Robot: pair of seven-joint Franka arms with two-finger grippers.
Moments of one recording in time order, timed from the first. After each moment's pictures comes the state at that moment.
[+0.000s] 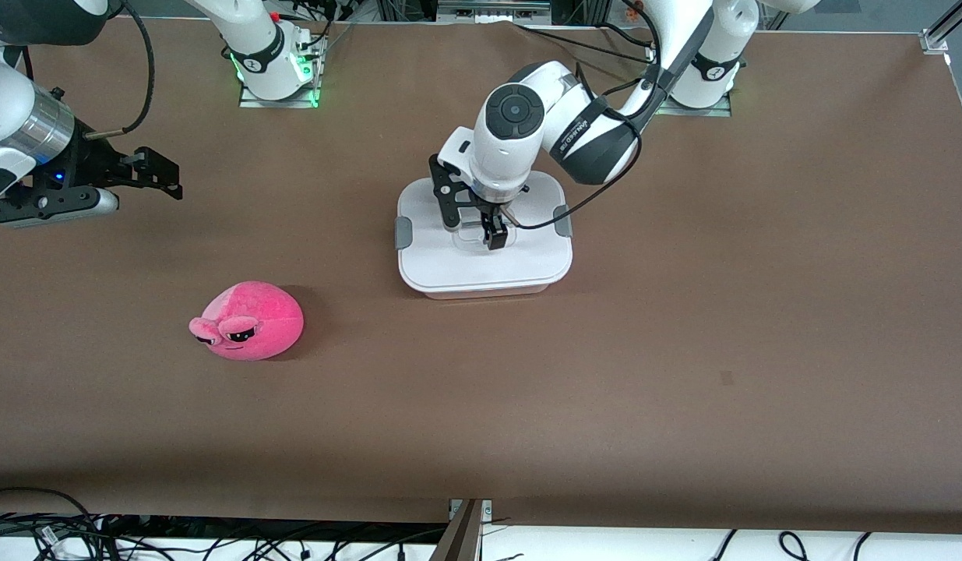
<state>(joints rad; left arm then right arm) -0.62 0.51 -0.20 -1.57 -0.06 2.10 0.52 0.21 -0.01 -0.12 -1.73 0.03 1.67 -0.08</state>
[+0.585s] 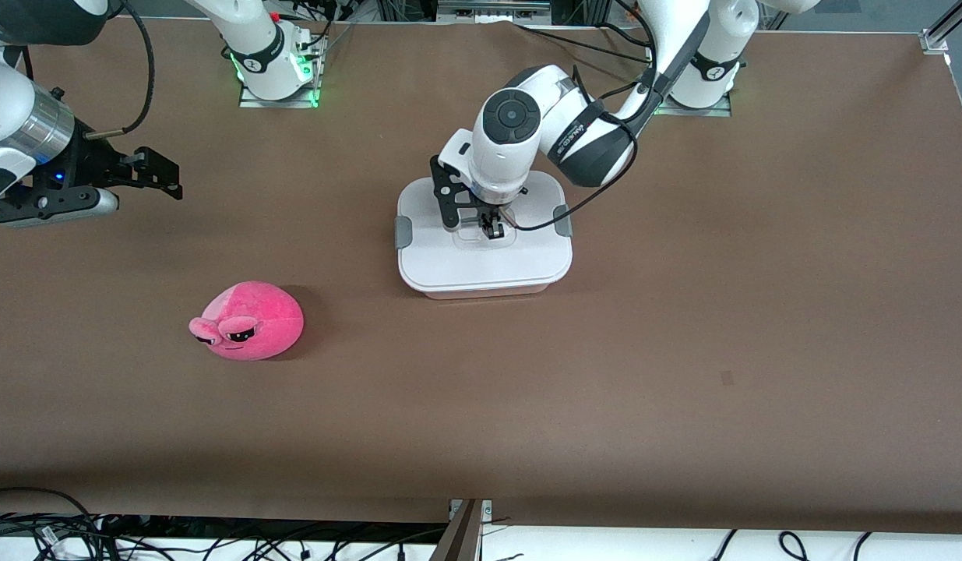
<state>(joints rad) -0.62 0.52 -0.20 -1.57 -0.05 2.09 0.54 0.21 -0.01 -0.12 -1.73 0.03 1.67 -0.08</state>
